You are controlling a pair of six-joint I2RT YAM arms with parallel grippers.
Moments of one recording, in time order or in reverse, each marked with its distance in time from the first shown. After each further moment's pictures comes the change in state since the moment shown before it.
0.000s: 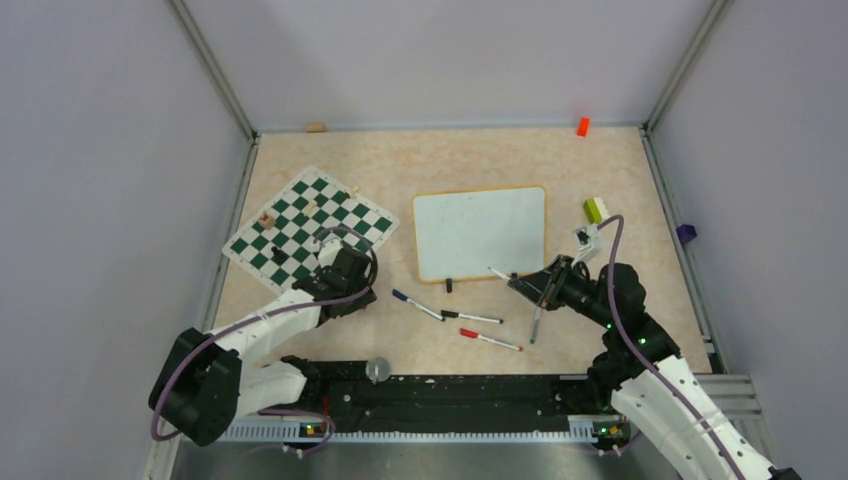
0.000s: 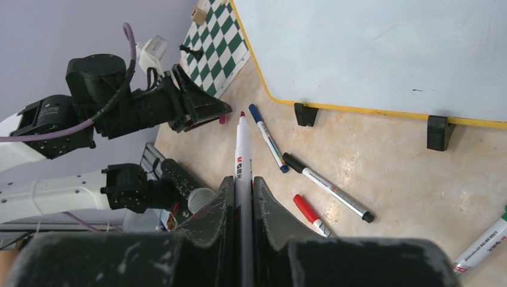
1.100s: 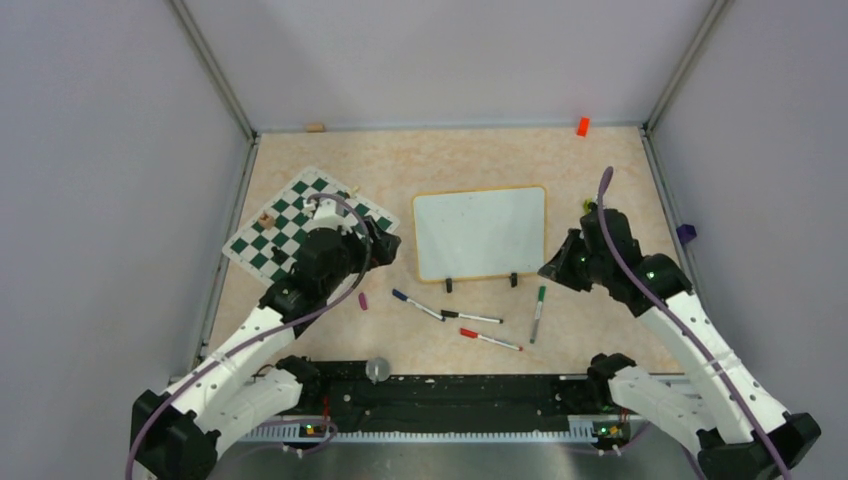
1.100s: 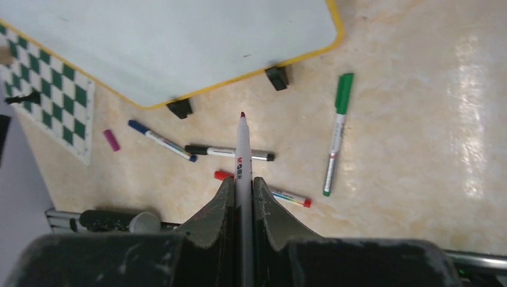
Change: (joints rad) left arm 0.000 -0.288 0.125 0.224 0.163 0.265; right arm 0.000 0.370 0.526 -0.676 0.372 0.008
